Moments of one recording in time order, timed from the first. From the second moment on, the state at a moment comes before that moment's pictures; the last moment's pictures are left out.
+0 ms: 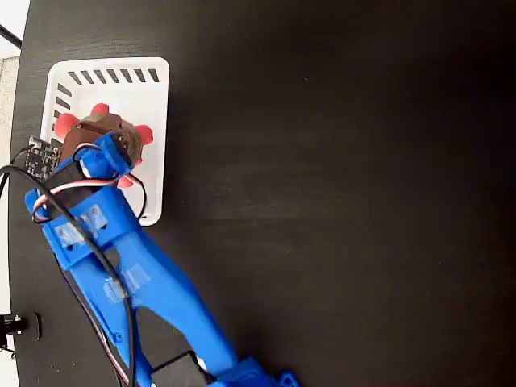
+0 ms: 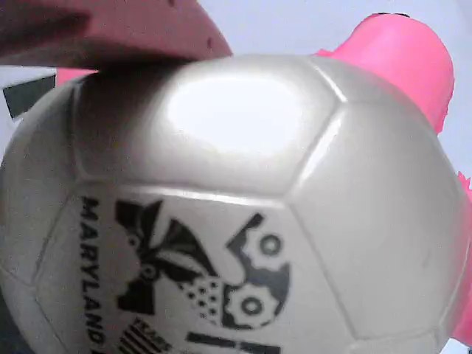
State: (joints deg) arm -25.4 72.1 73.2 74.7 43.7
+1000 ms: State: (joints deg) arm -27.3 69.0 73.8 70.8 44.9
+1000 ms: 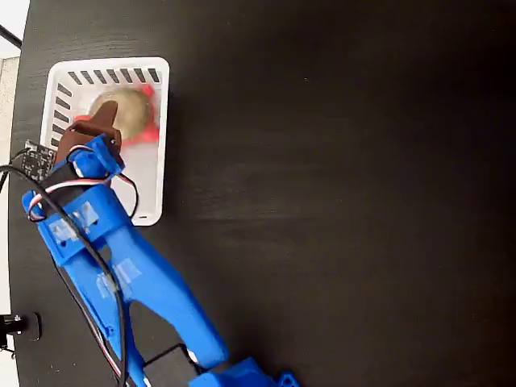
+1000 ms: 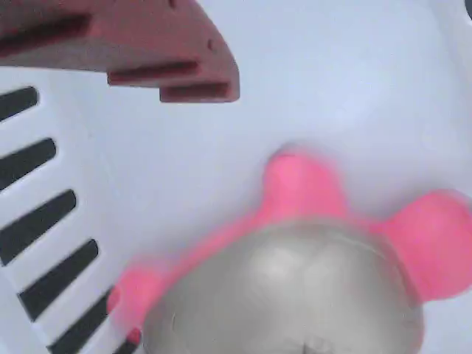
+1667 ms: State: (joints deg) arm -24.2 74.2 74.8 71.7 41.0
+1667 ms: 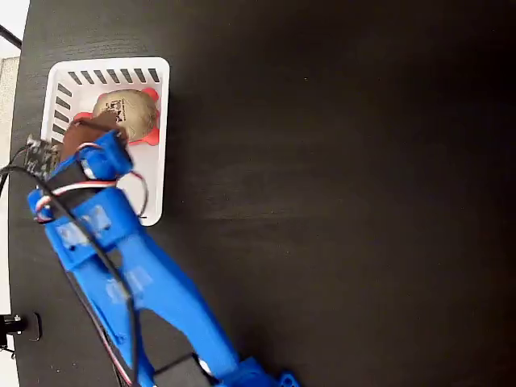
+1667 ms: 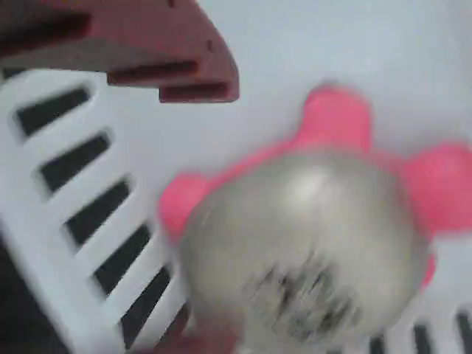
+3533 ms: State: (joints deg) arm -0.8 183.4 166.2 68.7 3.8
